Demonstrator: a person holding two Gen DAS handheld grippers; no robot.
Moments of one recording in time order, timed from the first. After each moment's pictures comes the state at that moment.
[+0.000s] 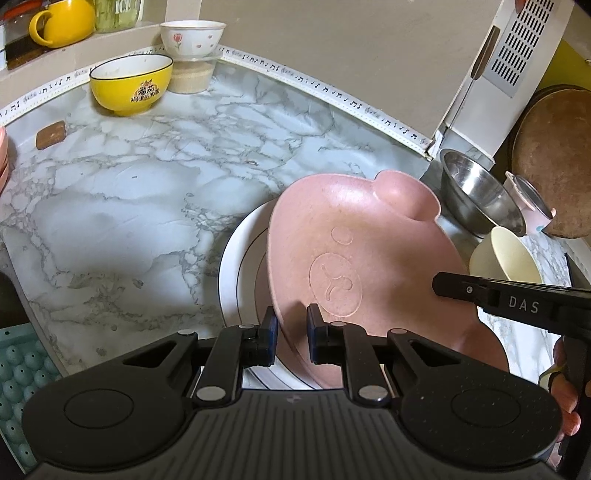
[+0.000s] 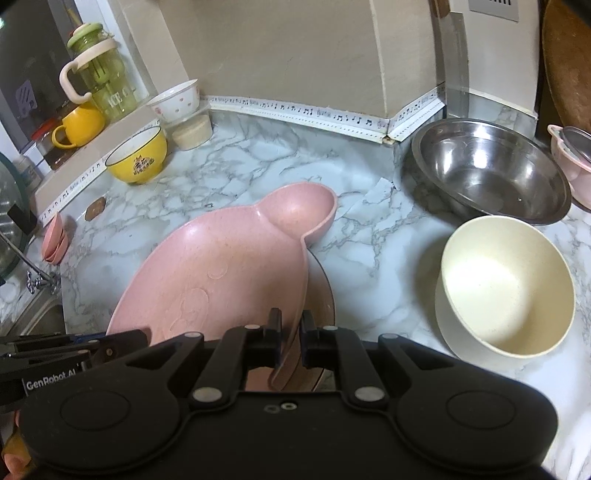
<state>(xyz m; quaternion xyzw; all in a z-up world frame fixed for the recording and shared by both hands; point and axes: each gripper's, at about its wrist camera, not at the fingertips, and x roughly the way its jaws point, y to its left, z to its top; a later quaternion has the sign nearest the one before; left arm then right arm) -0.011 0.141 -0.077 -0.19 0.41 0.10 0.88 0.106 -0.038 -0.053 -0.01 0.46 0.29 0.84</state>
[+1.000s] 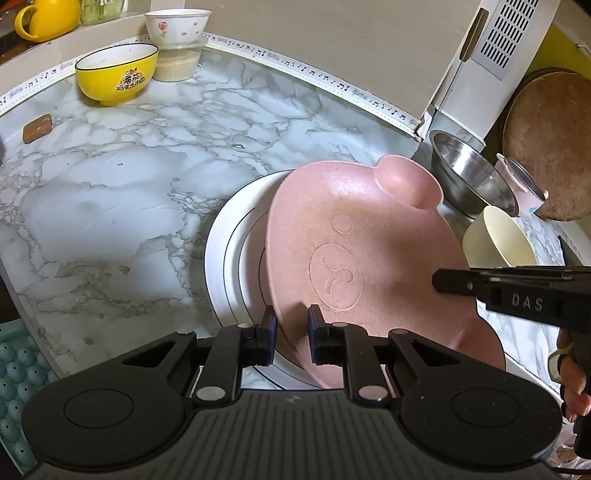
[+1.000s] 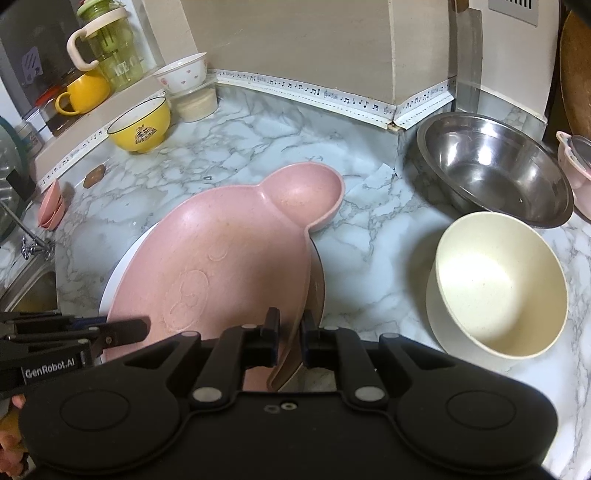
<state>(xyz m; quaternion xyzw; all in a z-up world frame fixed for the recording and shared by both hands) -0.011 0.134 -0.084 -0.18 0.43 0.08 0.88 0.104 -0.042 -0.053 -0.06 0.47 0.31 0.82</state>
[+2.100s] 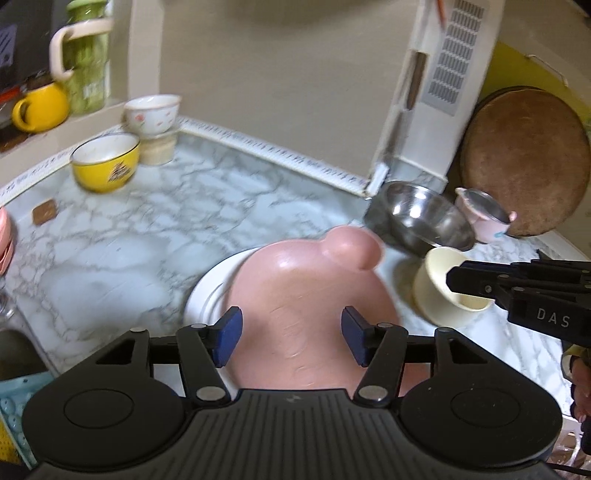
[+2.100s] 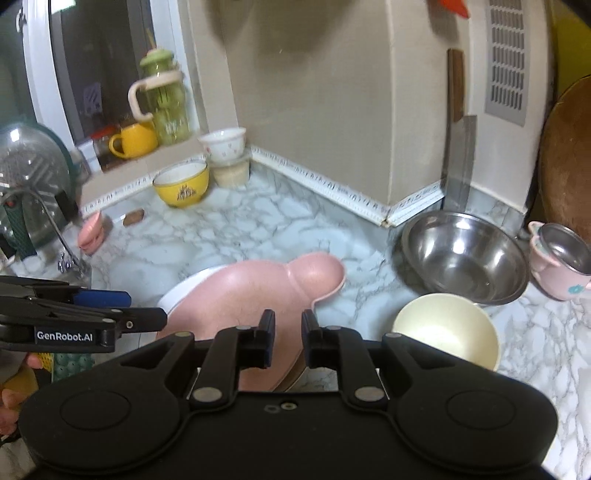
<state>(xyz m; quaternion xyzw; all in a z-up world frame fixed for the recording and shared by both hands) -0.027 0.091 -0.013 -0.13 0.35 0.08 0.92 0.069 -0.090 0.018 -0.06 0.34 0.35 0.87</state>
